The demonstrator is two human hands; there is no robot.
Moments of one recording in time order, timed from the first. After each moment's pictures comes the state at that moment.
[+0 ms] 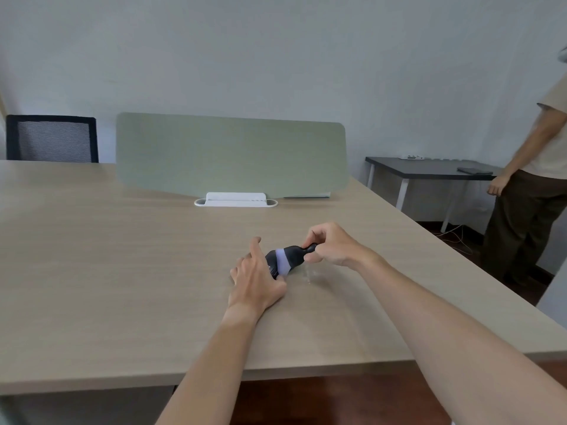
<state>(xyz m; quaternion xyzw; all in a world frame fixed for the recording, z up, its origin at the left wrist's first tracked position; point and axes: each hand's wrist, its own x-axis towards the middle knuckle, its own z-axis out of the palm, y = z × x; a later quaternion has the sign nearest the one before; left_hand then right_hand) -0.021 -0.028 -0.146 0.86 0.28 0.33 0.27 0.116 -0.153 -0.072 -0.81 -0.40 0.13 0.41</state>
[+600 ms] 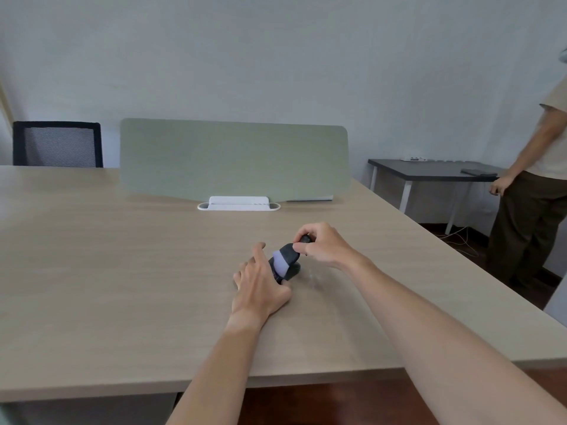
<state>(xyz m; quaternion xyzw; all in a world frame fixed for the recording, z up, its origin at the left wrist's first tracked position) -0.025 -0.030 -0.143 0.87 0.27 0.31 0.28 0.101 -0.129 -0.068 -0.82 -0.39 0.07 0.42</state>
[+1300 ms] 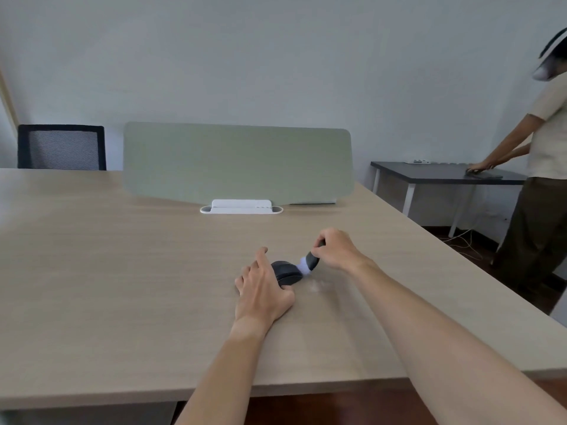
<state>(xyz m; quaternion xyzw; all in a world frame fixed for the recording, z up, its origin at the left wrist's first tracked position) -0.024 -0.033 -0.142 0.87 0.28 0.31 0.27 0.120 -0.130 -0.071 -0.89 -0.31 0.02 0.32</state>
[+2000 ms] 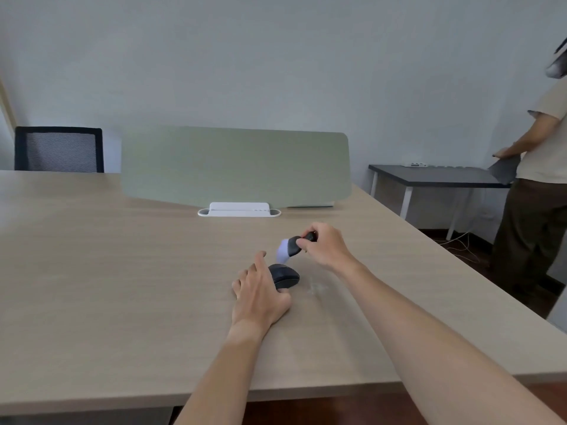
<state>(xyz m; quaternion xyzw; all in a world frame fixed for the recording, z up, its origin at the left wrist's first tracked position) -0.025 -0.035 -0.141 0.88 0.29 0.29 0.26 0.107 -0.119 -0.064 -0.84 -0.34 -0.02 0.43</state>
